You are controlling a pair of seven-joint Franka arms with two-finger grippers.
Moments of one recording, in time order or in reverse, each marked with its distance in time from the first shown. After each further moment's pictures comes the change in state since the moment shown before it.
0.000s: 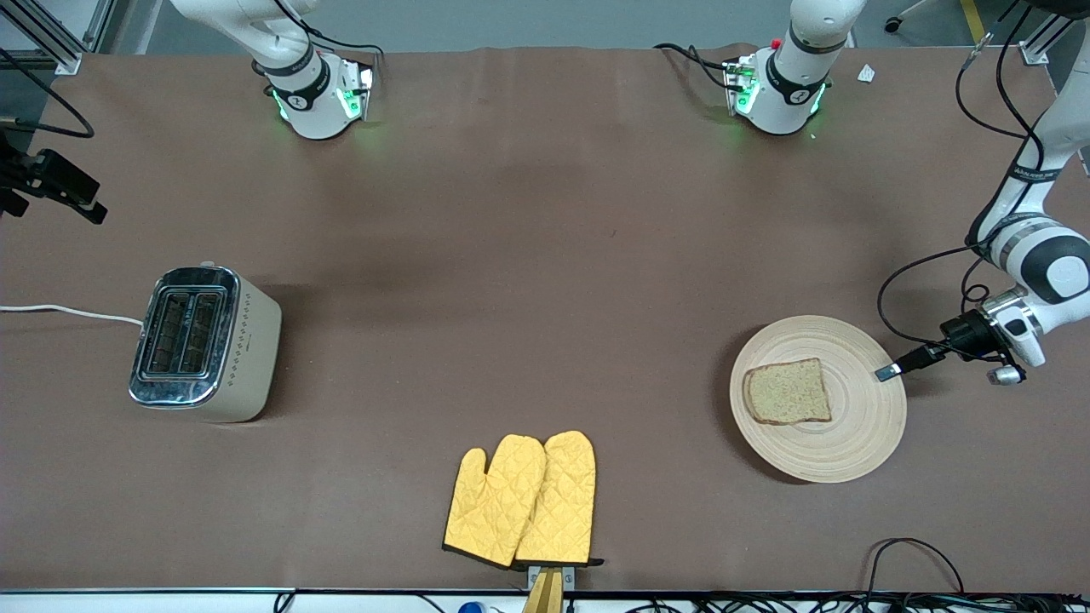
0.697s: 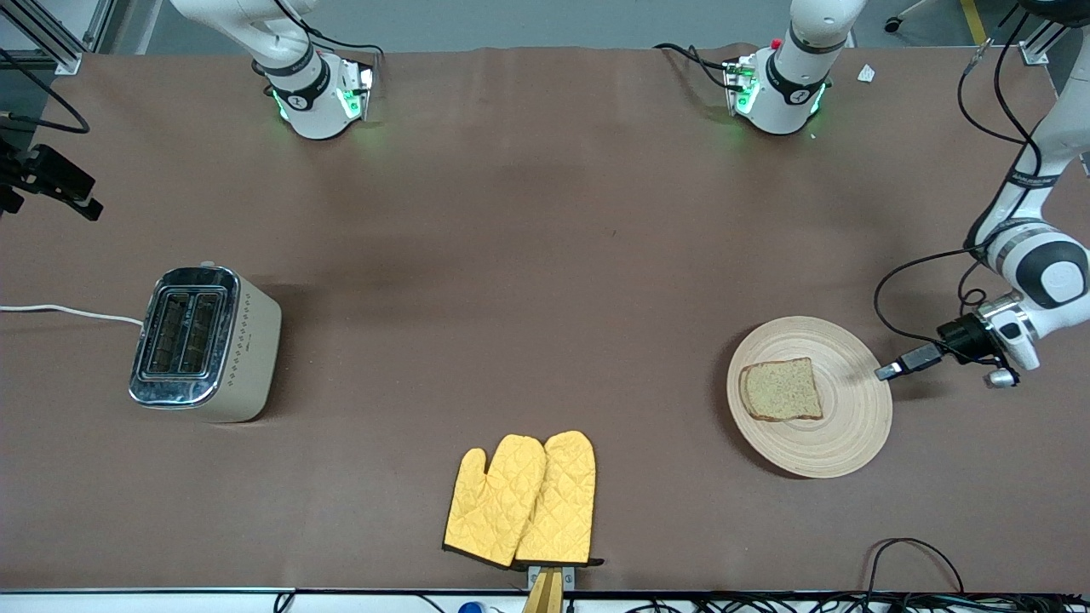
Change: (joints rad) left arm 0.000 0.025 -0.006 0.089 0.146 0.000 -0.059; right arm -0.001 0.000 -0.001 0.014 -0.001 -0.013 0.000
